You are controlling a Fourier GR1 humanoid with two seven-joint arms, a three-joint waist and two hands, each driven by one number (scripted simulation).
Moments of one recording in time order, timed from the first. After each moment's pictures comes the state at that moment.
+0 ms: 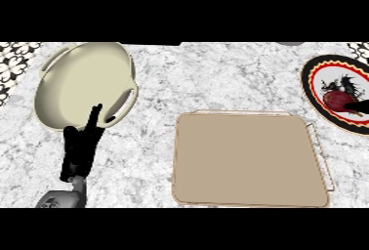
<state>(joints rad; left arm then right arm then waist) -0.07 0.13 -0.05 -1.46 -0.05 0.15 0.21 -0.86 -0.71 -0.51 -0.16 0.75 -0.03 -0.34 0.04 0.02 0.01</state>
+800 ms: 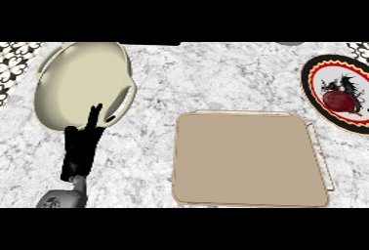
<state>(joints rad) -0.07 0.13 -0.05 -1.45 -0.06 0.15 0.21 -0.75 -0.76 -0.79 -0.15 0.44 0.22 -0.61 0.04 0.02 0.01</state>
